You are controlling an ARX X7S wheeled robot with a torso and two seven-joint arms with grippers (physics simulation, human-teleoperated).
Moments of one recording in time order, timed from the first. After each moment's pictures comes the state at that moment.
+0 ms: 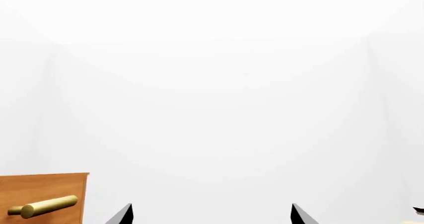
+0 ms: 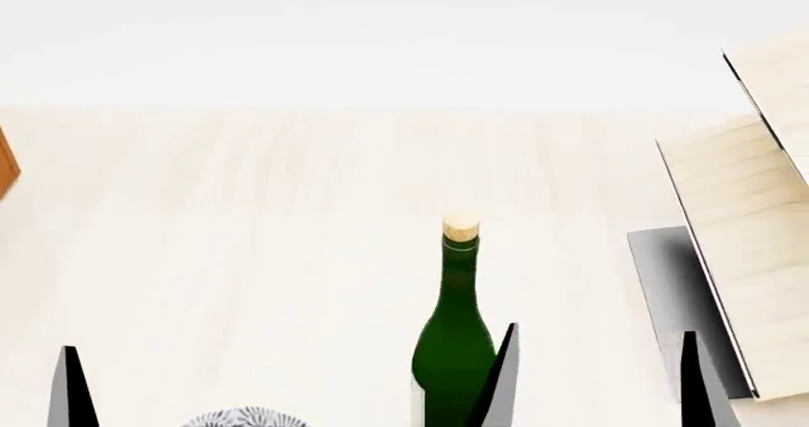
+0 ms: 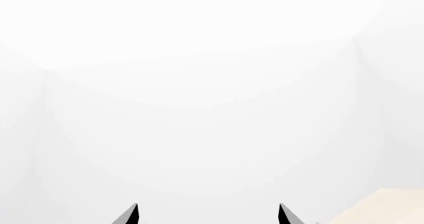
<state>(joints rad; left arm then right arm) 0.21 -0.28 0.23 0.65 0.01 0.22 -0.33 -0.15 0.26 -0.21 -0.59 0.13 -0.30 0.32</state>
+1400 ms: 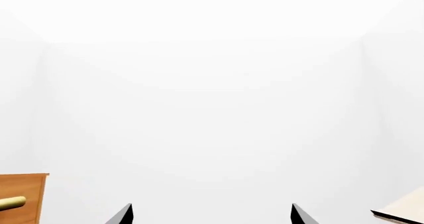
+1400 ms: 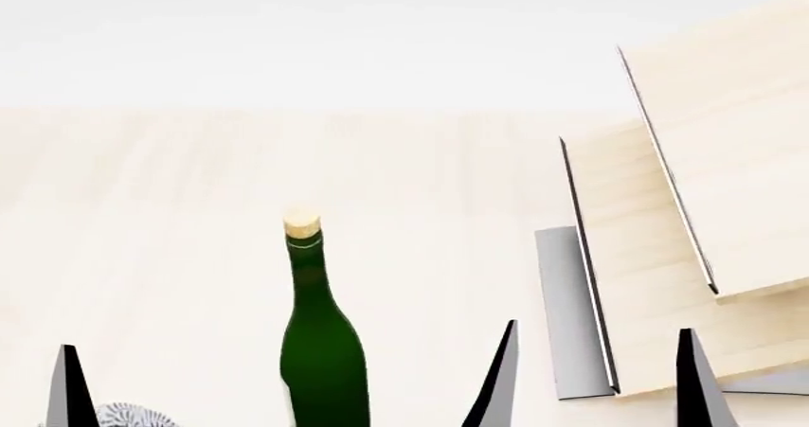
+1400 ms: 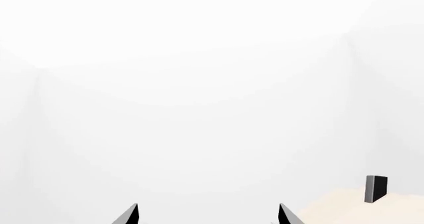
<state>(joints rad) 0.20 -0.31 0.25 0.64 0.00 0.22 -0.36 -0.13 0.29 -0.23 -0.56 0.14 -0.30 0.35</state>
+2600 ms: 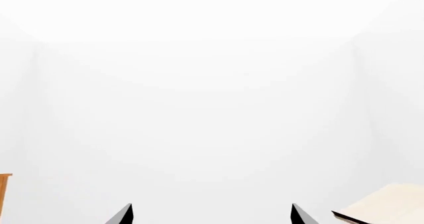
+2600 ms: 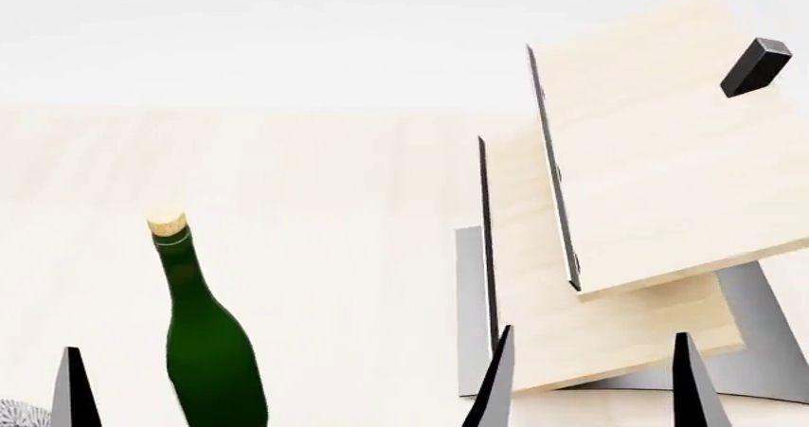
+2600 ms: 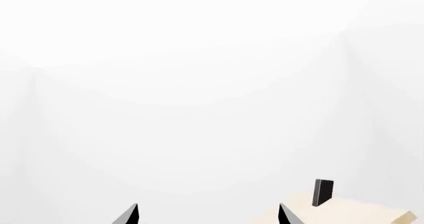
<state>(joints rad) 0.20 -0.33 0.27 0.64 0.00 0.22 -0.39 -0.13 0.31 -0.25 -0.56 0.14 -0.31 0.37</state>
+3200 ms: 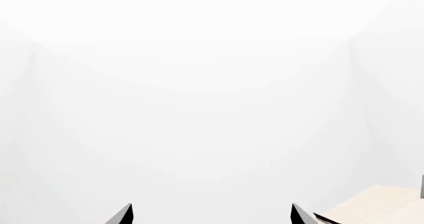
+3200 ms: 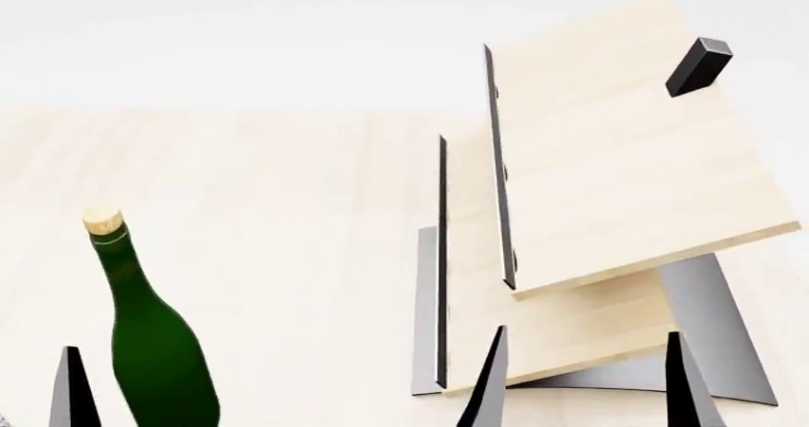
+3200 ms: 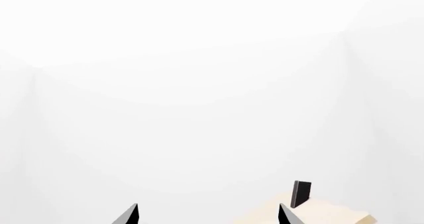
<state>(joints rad) 0.20 -0.34 0.28 0.65 -0.01 0.22 -0.40 -0.13 0.32 -0.27 -0.56 0.14 -0.31 0.38</state>
